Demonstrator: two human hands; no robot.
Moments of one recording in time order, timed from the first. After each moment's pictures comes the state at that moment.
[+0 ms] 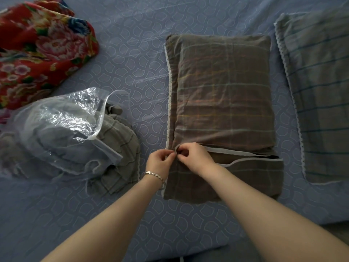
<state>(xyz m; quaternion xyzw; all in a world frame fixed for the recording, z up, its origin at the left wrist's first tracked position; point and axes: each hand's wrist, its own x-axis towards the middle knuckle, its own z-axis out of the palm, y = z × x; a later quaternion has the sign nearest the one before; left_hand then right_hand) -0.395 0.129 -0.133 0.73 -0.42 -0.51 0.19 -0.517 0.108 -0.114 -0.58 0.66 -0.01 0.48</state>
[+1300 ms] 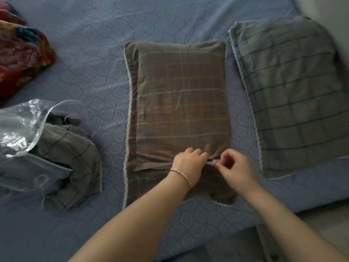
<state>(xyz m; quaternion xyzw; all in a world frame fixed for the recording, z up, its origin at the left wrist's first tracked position) -0.554 0.123 -0.102 0.43 -0.88 -0.22 0.00 -0.692 0.165 -0.075 -0.49 0.77 -0.15 0.37</state>
